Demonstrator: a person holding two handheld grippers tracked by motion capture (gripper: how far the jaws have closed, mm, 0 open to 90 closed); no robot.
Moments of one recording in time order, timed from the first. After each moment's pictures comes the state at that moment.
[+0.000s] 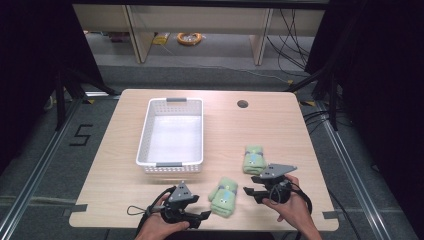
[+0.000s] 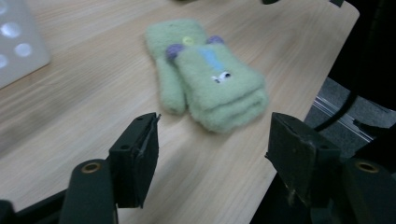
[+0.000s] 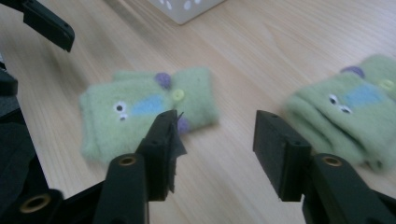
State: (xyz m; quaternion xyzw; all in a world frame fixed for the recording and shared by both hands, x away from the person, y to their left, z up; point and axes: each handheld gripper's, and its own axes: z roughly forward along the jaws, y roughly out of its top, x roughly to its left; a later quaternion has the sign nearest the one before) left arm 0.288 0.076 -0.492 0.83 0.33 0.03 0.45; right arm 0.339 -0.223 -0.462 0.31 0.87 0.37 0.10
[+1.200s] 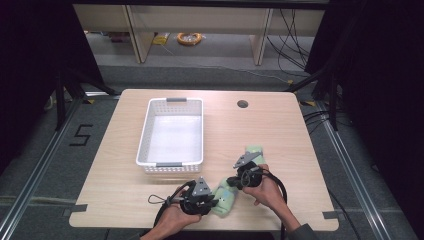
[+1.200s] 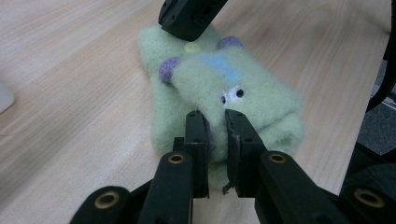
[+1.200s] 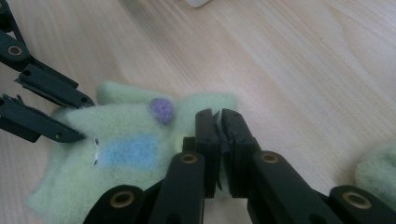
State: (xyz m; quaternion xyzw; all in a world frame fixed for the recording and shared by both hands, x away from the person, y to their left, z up) left arm 0.316 0.042 -0.506 0.87 0.29 0.07 0.40; right arm 0.387 -0.171 -0.491 0.30 0.90 0.32 0.03
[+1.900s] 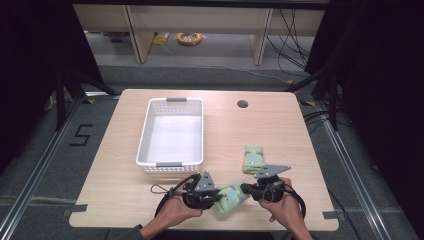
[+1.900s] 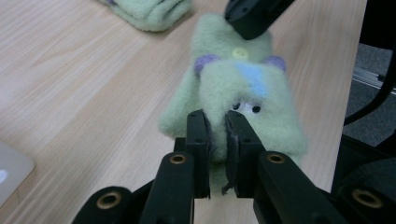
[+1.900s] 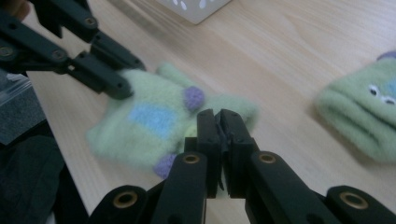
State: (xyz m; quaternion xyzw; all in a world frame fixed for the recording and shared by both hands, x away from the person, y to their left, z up) left arm 0.329 0.031 -0.483 0.88 0.22 0.08 0.41; right arm 0.329 -0.215 -0.464 0.35 0.86 0.38 0.06
